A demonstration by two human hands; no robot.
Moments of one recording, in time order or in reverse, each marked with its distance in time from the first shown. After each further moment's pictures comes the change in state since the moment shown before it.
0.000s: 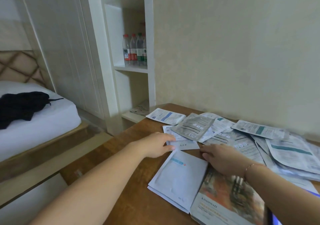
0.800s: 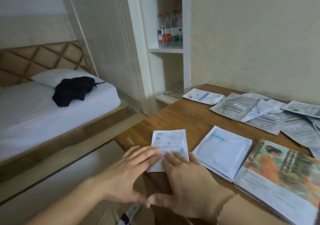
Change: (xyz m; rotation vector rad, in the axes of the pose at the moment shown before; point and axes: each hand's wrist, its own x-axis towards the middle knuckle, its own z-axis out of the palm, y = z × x) left_hand -0.240 -0.076 0.031 0.286 0.037 0.134; right_hand -0.086 -0.198 0.057 -0.134 -0.030 -0.462
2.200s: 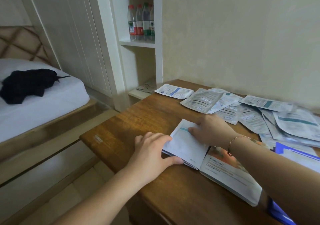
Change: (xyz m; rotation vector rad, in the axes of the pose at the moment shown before) left_hand 0.106 0.099 0.001 -0.290 0.386 -0.301; right_hand 0.011 0.163 -0.022 0.123 0.203 0.541
